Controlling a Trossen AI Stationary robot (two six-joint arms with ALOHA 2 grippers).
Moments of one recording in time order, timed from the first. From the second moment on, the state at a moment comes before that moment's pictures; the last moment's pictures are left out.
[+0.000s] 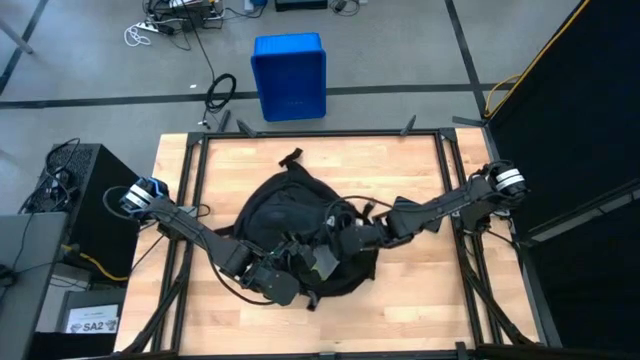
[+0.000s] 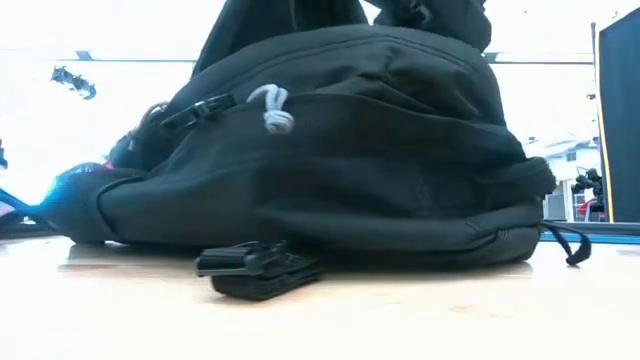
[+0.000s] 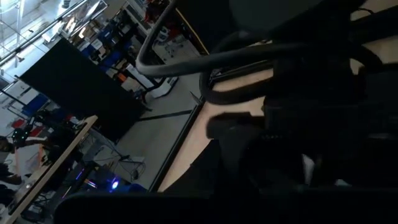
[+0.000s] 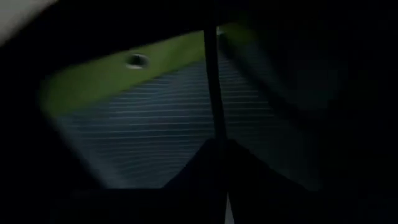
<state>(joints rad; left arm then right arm) -0.55 1.68 1.39 -0.32 -1.22 0.02 0.29 1.68 1.17 -0.29 0.28 -0.09</state>
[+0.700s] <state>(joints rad) -0.55 1.68 1.39 -0.53 -1.23 -0.20 0.42 1.44 1.17 -0.59 0.24 0.00</state>
